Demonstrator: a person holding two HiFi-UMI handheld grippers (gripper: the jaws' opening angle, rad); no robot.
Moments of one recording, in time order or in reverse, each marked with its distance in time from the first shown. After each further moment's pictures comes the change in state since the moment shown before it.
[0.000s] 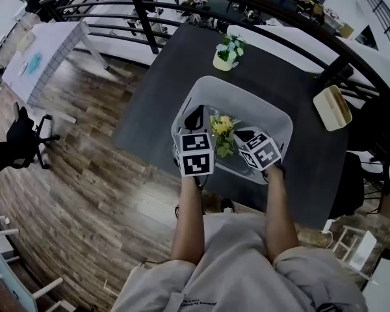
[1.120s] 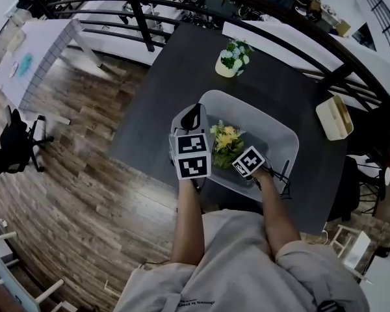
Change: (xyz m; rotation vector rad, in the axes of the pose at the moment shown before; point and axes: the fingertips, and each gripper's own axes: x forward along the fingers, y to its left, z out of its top) left arm 0.045 0.046 0.023 -0.051 0.005 -0.009; right arm 0.101 0.007 -0.123 0.105 0.469 0.138
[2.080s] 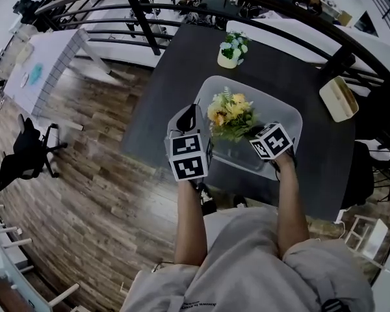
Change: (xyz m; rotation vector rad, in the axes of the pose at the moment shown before) left arm -0.064 -0.003 -0.009 0.038 -0.009 0.024; right arm -0.138 0.016 0.052 0.008 -0.295 -0.079
